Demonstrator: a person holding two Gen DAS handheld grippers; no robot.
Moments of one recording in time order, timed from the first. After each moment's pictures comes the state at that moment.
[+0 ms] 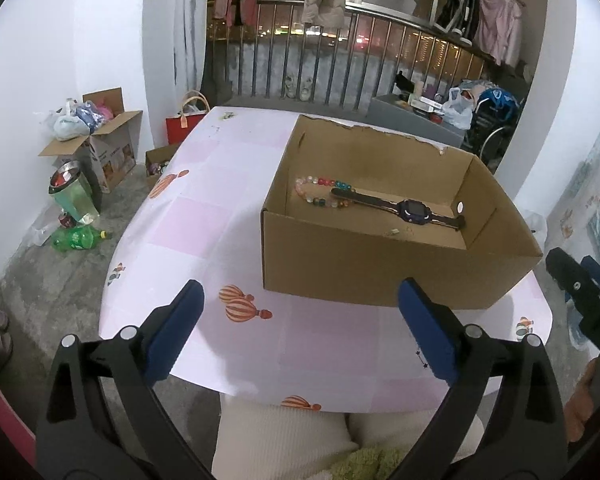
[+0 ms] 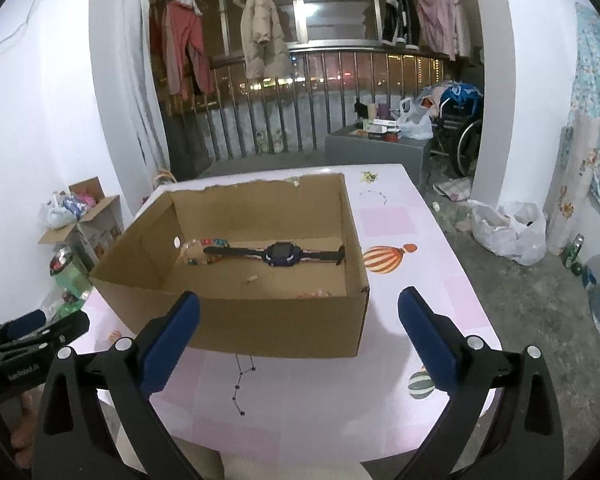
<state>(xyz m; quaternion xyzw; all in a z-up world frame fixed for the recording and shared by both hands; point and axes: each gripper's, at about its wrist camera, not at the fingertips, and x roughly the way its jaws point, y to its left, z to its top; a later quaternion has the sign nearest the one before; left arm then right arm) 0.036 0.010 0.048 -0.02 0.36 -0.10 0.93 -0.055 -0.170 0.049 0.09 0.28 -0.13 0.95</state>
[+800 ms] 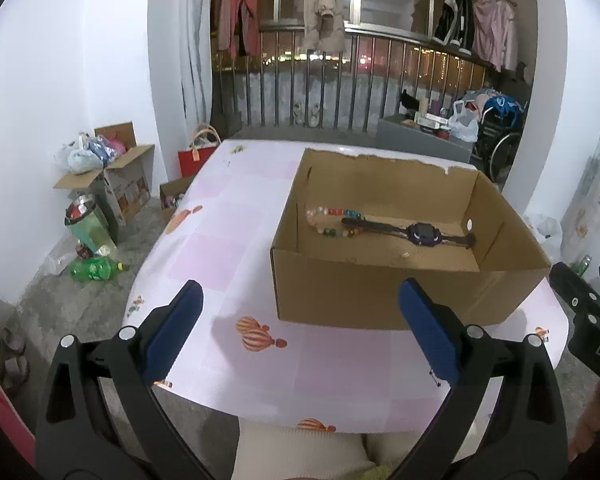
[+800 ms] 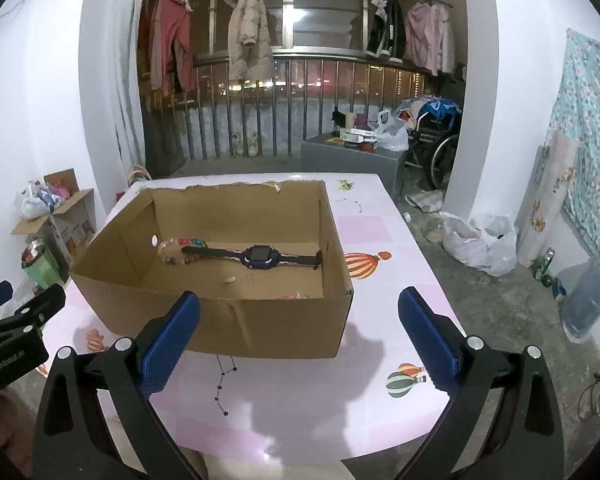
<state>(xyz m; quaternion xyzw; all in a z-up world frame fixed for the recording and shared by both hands) 0.030 0.010 0.064 0.01 0.31 -0.08 0.95 -0.058 -0.152 0.054 0.05 0.27 -0.17 0.95</state>
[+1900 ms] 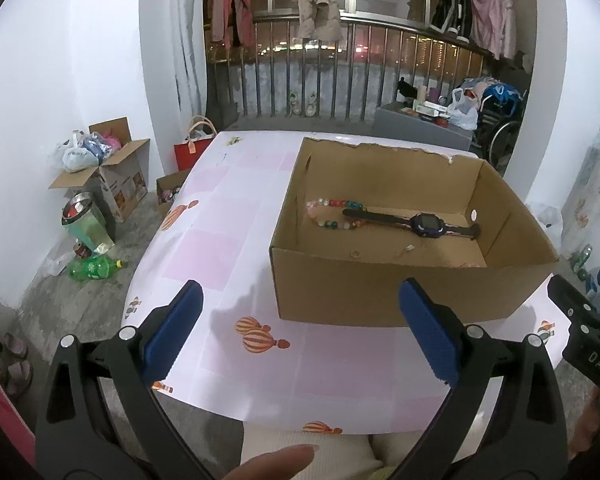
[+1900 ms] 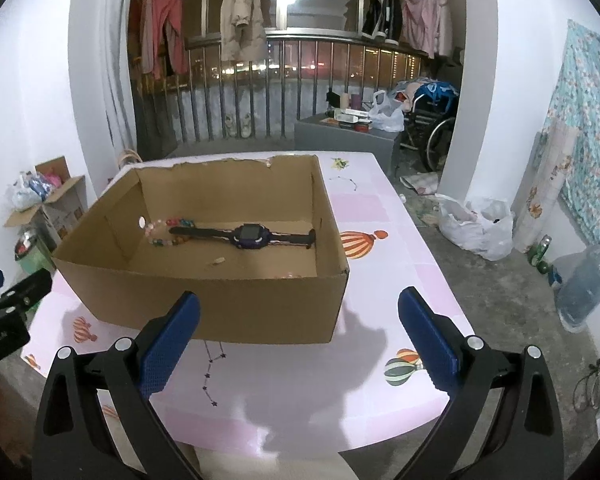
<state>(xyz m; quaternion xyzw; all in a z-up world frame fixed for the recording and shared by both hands) 0.044 0.007 0.057 0.02 0.33 -0.08 0.94 -0.045 -0.166 0.035 0.06 0.31 -0.19 0.93</state>
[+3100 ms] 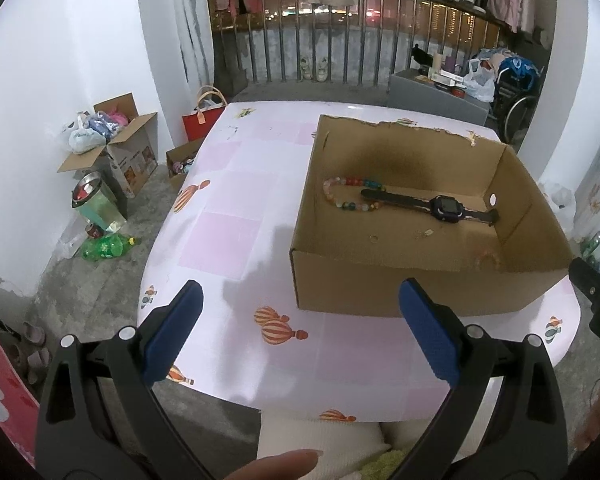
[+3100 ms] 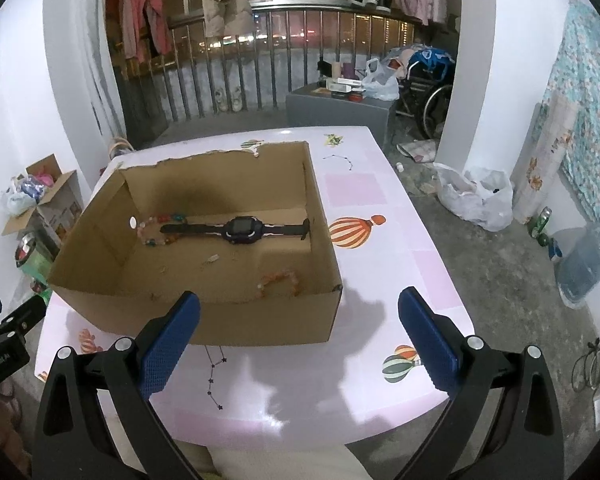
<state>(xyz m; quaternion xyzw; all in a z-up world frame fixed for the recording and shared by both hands) 0.072 0.006 0.070 0.04 0.40 -0.06 0.91 -0.018 -0.185 0.053 0.10 0.36 -0.19 0.91</state>
